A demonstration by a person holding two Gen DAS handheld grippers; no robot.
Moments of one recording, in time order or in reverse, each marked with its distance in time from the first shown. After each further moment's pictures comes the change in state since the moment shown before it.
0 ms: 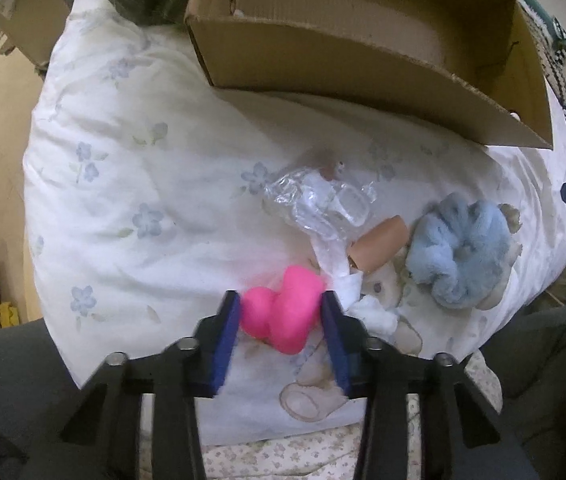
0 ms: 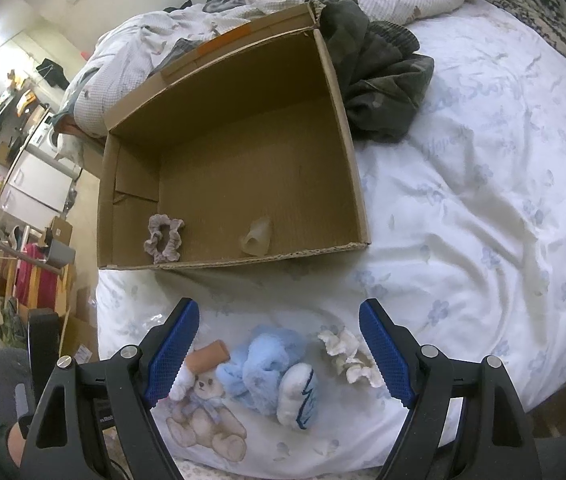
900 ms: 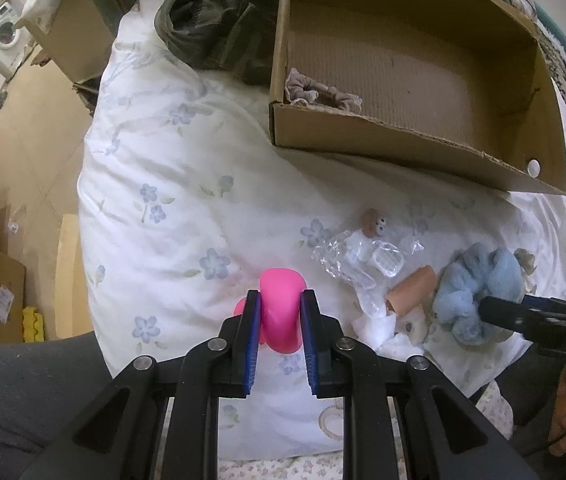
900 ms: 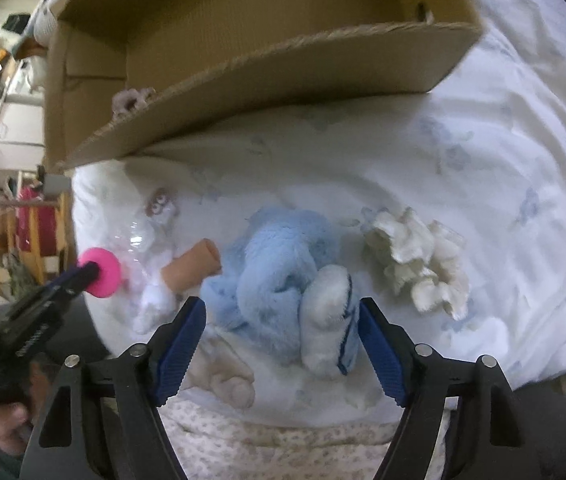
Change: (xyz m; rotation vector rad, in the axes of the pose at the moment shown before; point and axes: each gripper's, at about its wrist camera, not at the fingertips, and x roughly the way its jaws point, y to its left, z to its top) left arm -0.019 0.018 0.016 -0.049 -0.103 0.107; right arm 0.091 0.011 -0.039 0.027 0.434 0.016
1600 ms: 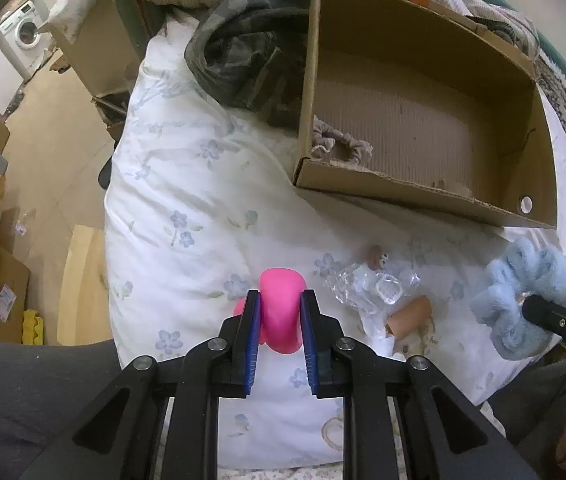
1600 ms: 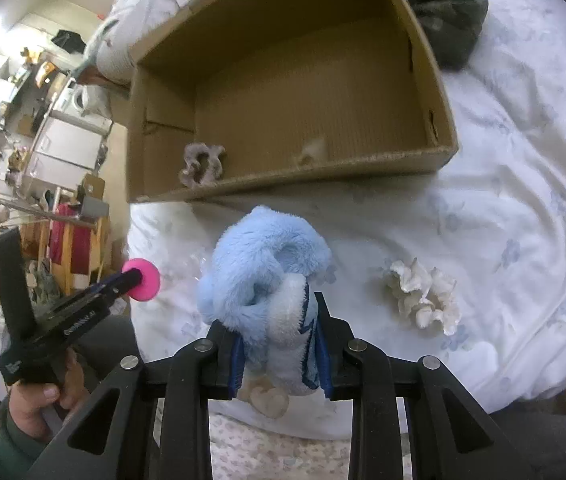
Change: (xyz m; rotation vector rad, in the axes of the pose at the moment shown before) left arm -0.031 0.011 -0.005 -0.051 -0.113 0.013; right arm -0.054 0.019 -0.016 -0.069 -0.222 0.128
